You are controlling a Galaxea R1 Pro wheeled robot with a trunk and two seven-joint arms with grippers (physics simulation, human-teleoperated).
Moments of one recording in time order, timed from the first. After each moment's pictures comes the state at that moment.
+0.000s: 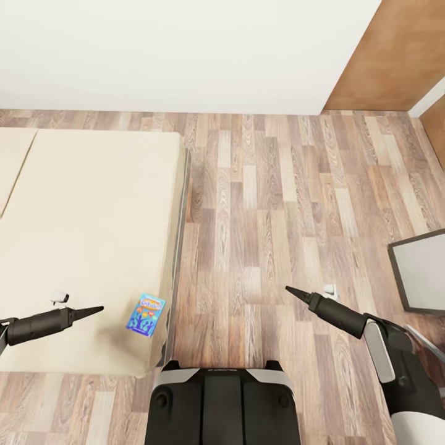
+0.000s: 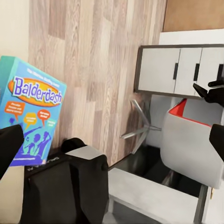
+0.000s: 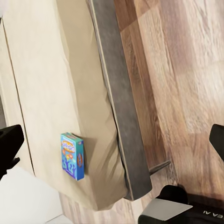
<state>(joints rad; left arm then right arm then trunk) -0.80 0.53 0.34 -0.43 -0.05 0.45 -1.57 -0.50 -0.13 -0.31 -1.21 -0.40 0.80 0.82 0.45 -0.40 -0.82</state>
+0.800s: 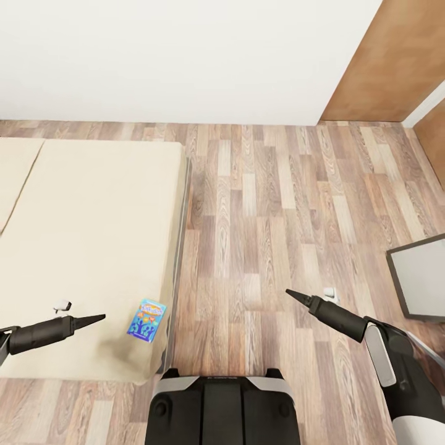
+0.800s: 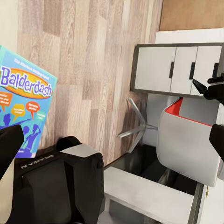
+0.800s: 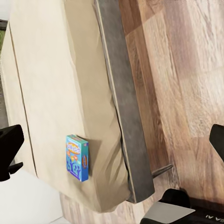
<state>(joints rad) -0.76 0.52 0.34 -0.43 -0.05 0.45 -1.57 -0.48 -0.13 -0.31 -1.21 -0.41 0.80 0.83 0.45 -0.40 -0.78</state>
